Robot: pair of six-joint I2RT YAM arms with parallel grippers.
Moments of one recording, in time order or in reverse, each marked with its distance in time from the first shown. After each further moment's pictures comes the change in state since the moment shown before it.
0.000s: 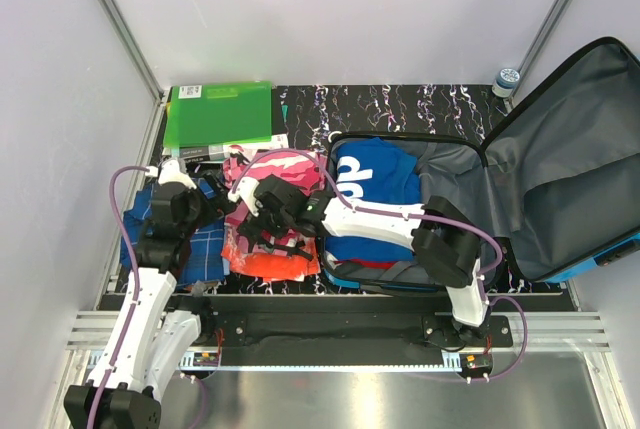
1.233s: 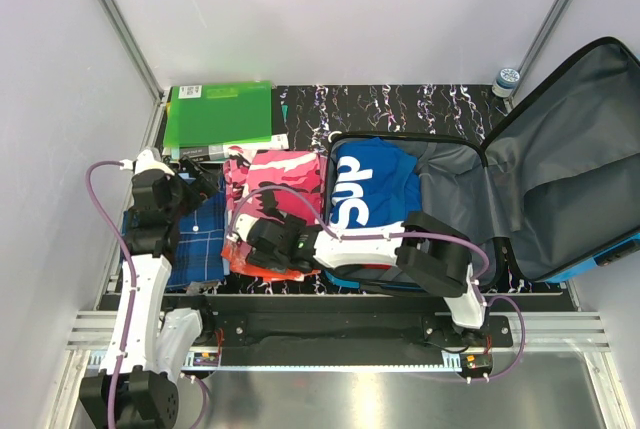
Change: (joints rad) left arm 0.184 0.091 0.089 0.011 0.048 -0.043; right arm 0.140 0.019 -0.153 0.056 0.404 -0.104
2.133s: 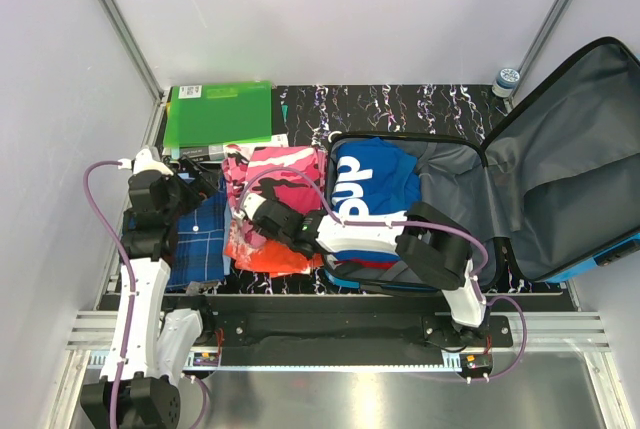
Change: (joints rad) left arm 0.009 -0.027 0.013 -0.005 0.042 0.007; right arm -0.083 0.028 0.041 0.003 0.001 0.034
